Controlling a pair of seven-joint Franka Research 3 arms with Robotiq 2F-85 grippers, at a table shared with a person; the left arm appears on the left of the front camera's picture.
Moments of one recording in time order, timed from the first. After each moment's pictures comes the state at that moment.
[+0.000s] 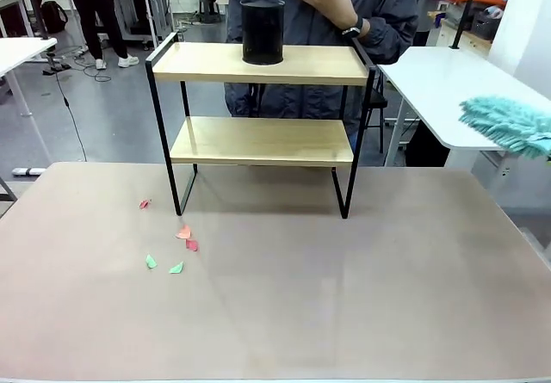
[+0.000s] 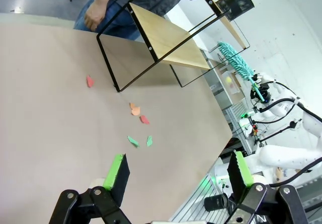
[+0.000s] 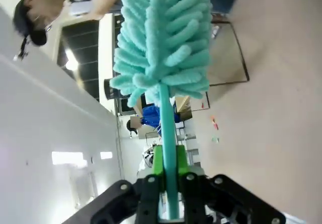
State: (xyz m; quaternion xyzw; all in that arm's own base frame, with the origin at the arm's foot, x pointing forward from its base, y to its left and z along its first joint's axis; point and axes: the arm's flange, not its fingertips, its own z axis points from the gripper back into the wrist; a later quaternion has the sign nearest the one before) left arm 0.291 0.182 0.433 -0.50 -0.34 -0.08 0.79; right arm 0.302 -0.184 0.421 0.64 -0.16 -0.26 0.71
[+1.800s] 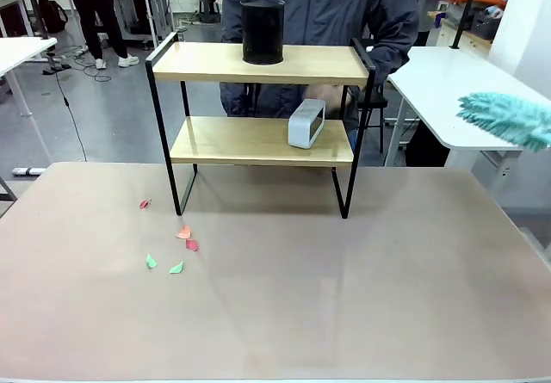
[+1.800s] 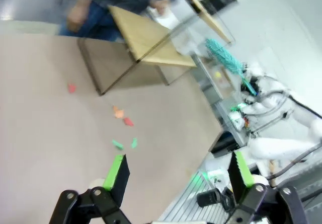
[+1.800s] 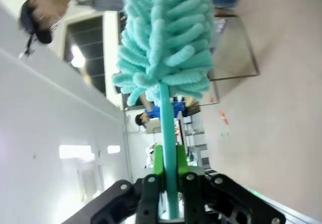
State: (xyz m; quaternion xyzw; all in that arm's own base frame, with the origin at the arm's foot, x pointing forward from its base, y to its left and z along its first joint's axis) left arm 0.289 0.166 0.463 -0.53 -0.34 -0.13 0.77; right arm 0.296 -0.186 0.441 0.67 -0.18 -0.23 0.69
